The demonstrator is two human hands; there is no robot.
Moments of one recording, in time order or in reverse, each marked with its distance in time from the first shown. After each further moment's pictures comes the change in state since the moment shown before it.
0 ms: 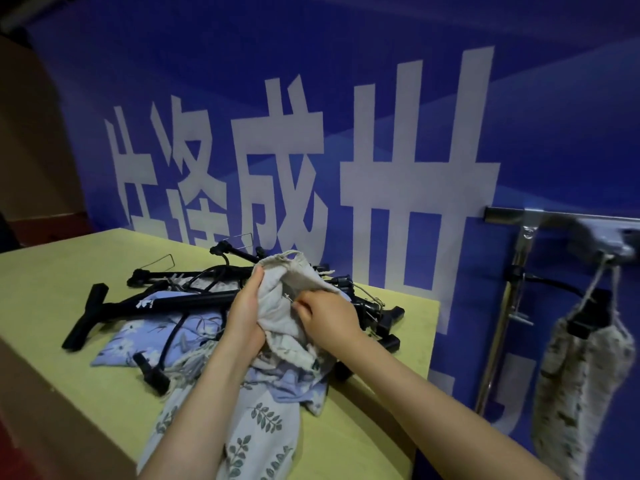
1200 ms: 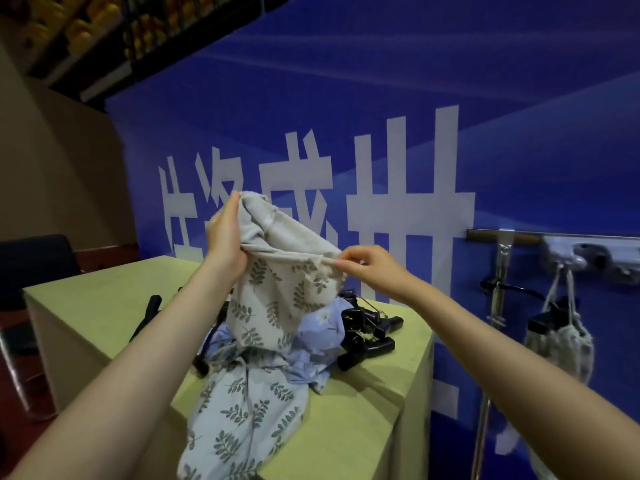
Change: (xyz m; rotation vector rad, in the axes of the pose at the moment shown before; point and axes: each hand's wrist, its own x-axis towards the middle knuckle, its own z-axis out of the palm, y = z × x) left_hand -0.082 0.144 0.057 -0.020 0.206 0.401; right_hand -0.029 -0.004 -0.159 0.550 -0.070 -0.053
